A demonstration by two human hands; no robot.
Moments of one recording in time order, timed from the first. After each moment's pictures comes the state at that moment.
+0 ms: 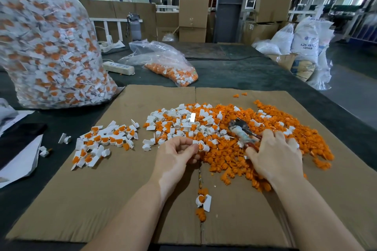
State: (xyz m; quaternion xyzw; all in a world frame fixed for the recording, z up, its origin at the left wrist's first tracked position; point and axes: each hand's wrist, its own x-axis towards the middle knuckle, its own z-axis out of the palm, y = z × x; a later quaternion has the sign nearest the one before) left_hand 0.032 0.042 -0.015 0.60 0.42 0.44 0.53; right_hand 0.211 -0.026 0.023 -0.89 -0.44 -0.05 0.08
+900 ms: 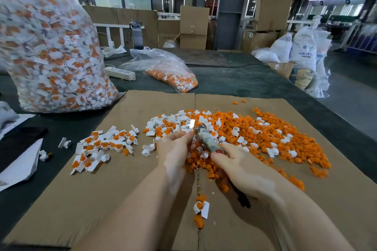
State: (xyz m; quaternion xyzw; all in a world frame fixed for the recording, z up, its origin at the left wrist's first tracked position) left_hand 0.058 0.056 0.016 0.33 0.47 0.51 0.64; right_hand 0.167 -0.031 0.051 -0.71 -0.60 0.29 0.22
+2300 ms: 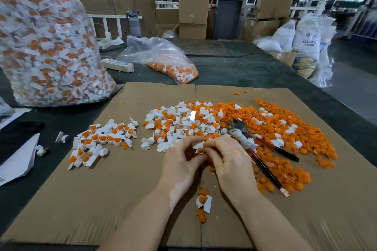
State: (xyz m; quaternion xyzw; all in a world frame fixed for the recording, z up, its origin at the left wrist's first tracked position) left_hand 0.039 0.032 -0.016 0.69 0.43 0.41 0.41; right_hand 0.157 -0.014 -0.018 -0.61 -0.66 -0.07 0.45
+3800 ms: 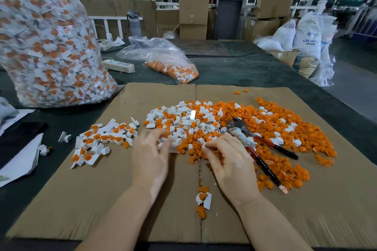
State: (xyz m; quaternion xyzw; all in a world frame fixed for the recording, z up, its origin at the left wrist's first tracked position) left_hand 0.005 0.049 -0.016 0.68 0.55 0.45 0.19; right_hand 0.157 -0.018 -0.019 -0.59 -0.66 -0.11 0.46
